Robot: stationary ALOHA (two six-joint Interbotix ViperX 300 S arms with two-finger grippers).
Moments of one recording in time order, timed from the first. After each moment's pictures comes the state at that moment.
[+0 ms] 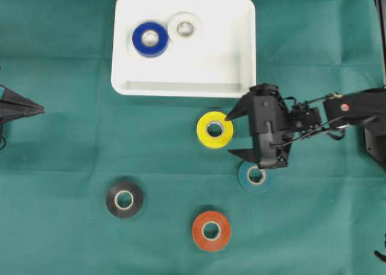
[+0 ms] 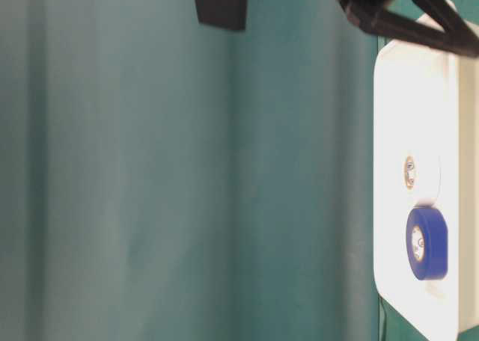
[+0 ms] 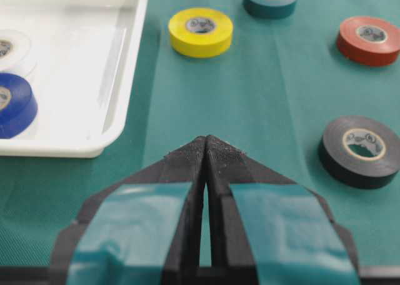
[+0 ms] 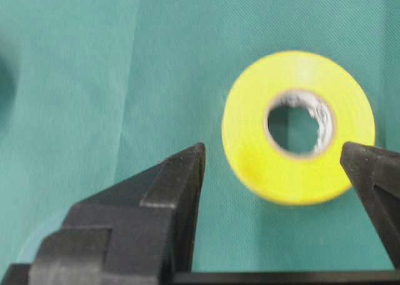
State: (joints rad) left arm -0.01 -1.37 1.51 -0.02 0.04 0.00; right arm 0.03 -0.03 0.90 -0.35 -0.15 0.47
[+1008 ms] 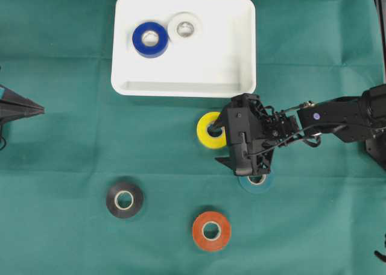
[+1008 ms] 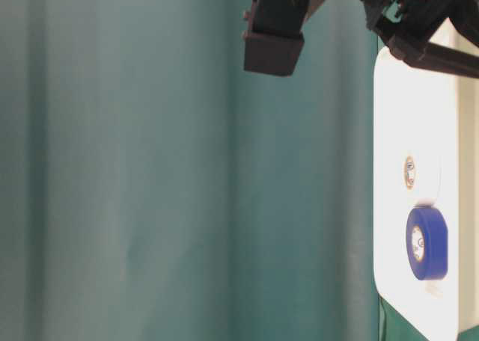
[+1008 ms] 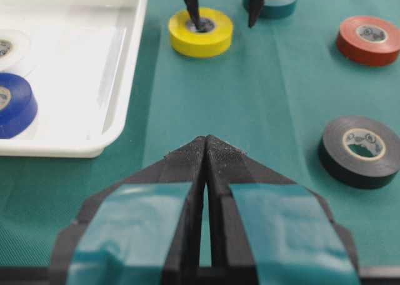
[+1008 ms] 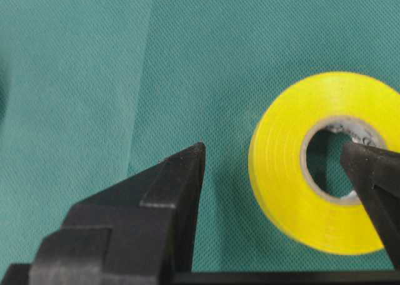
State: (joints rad) left arm -0.01 -1.37 1.51 -0.02 0.04 0.00; right arm 0.05 0.11 0.82 -0.35 -0.15 0.47
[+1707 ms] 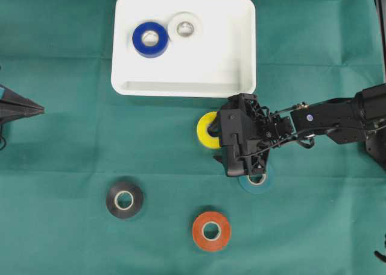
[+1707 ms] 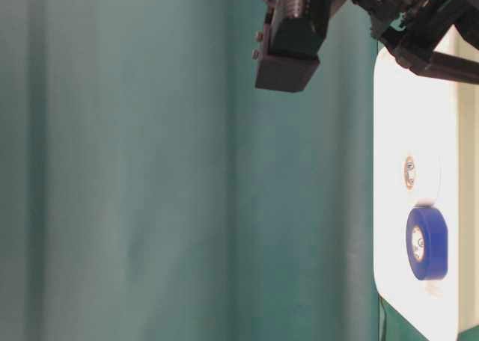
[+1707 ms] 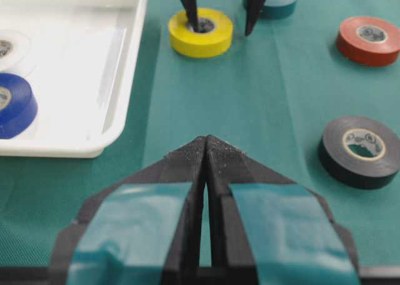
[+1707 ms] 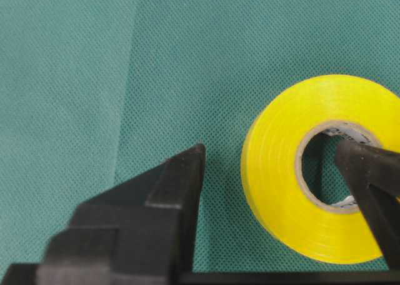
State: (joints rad) left arm -0.01 -1.37 1.51 -0.02 0.04 0.00; right arm 0.06 0.13 0.78 -0.35 -0.08 0.48
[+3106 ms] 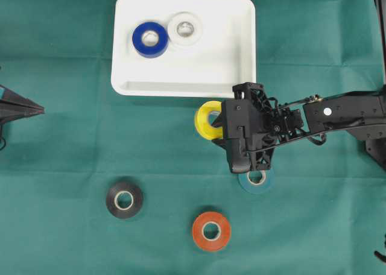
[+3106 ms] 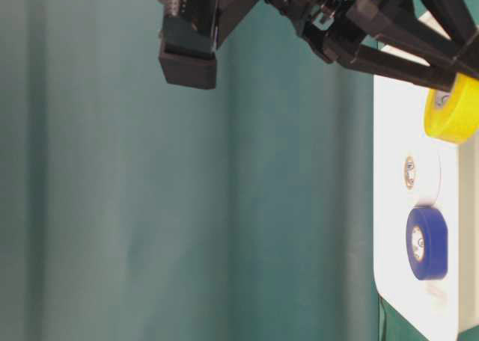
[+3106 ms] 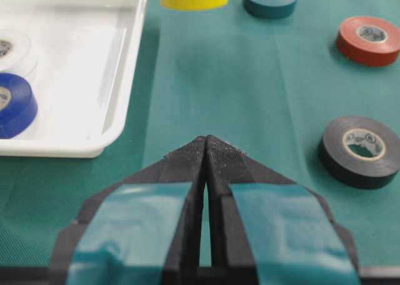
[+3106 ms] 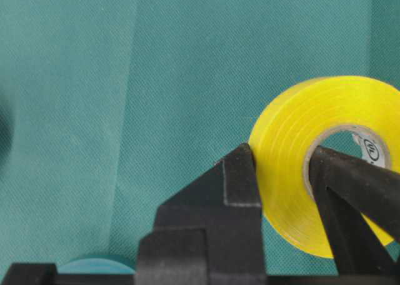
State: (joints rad) left arm -0.01 -1.37 1.51 -0.02 0.04 0.00; right arm 0.06 -0.03 0.74 -0.35 0.10 0.48
